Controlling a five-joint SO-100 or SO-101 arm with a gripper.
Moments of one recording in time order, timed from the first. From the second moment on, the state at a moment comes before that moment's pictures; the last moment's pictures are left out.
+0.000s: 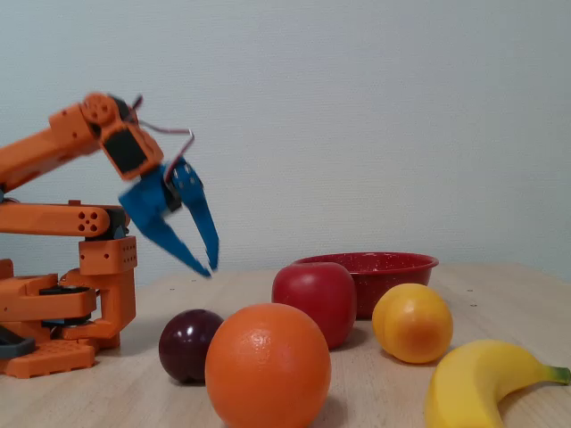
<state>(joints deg) 1.7 171.7 143.1 85.4 -5.4</state>
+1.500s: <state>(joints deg) 22.3 71.5 45.4 104.6 -28.7</state>
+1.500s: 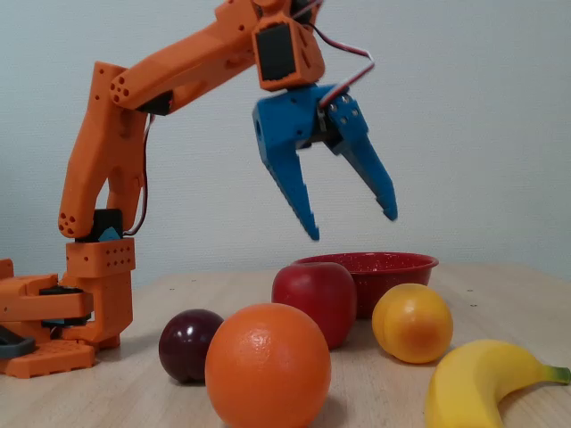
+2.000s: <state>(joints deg) 15.5 69.9 44.1 104.6 -28.6</state>
